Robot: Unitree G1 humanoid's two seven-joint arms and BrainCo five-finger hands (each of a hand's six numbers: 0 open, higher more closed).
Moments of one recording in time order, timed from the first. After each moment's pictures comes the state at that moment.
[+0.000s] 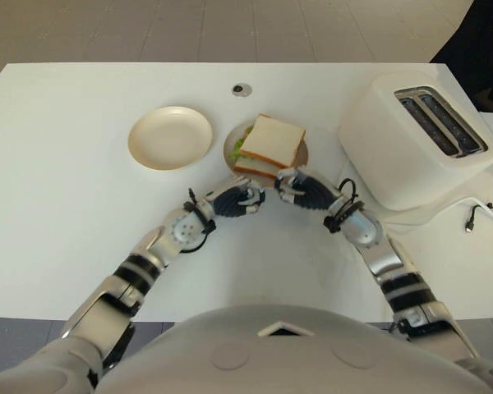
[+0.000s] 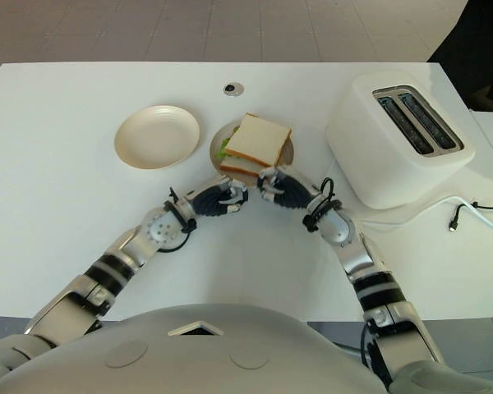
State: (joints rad) left arm -0.21 0.29 -0.54 0.47 0.44 -0.52 -0.03; right arm -0.05 -0.40 0.22 0.27 -0.43 -0.42 0.10
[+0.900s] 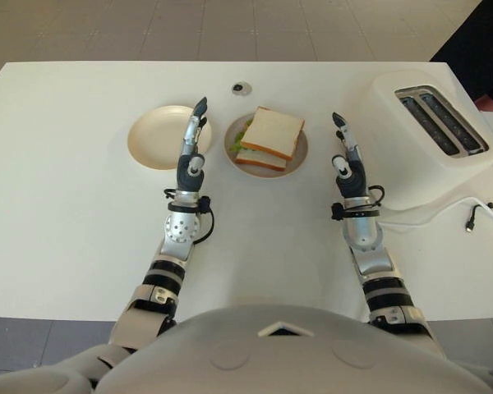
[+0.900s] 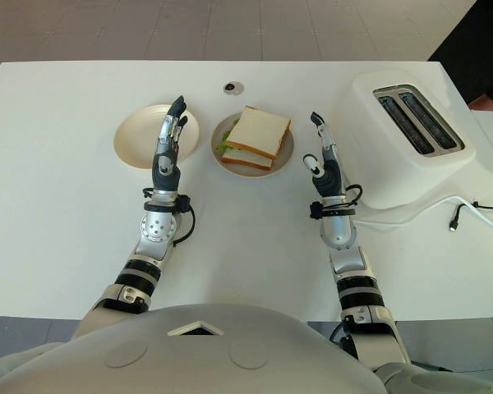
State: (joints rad) left arm -0.11 0.02 -0.14 0.53 0.22 -0.93 0.22; right arm 0.02 -0.22 0.02 0.30 -0.32 -0.64 -0.23
